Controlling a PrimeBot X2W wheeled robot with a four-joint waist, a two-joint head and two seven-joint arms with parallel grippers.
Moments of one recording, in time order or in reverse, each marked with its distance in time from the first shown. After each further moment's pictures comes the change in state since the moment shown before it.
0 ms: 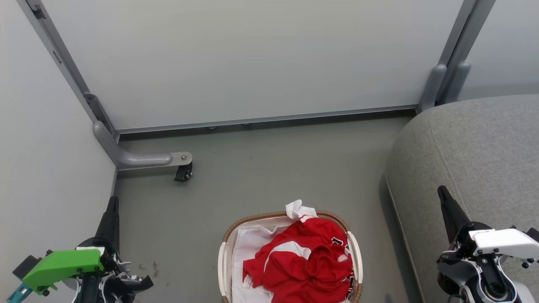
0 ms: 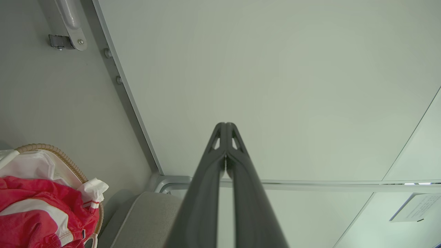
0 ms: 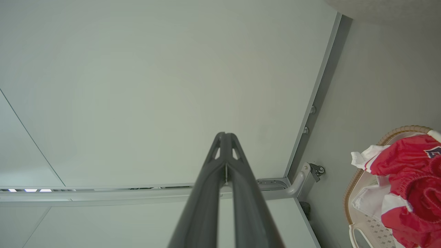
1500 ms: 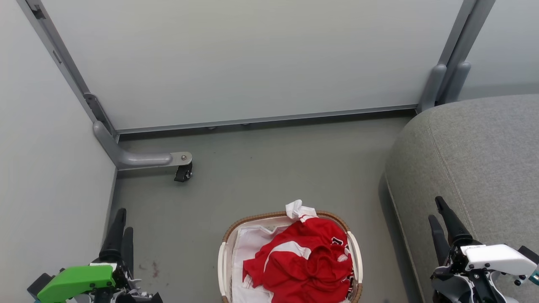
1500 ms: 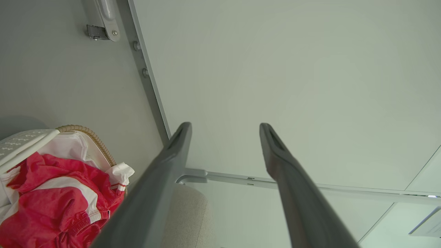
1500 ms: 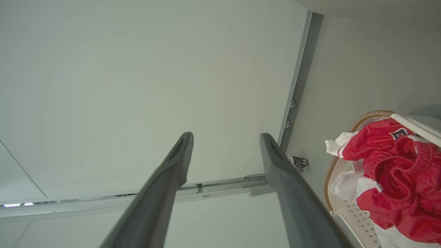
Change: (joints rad) left arm 0.046 -0.008 -0.025 0.049 0.000 0.003 -0.015; right arm 0.036 0.017 0.011 0.049 -0.003 0.000 -0.014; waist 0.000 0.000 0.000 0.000
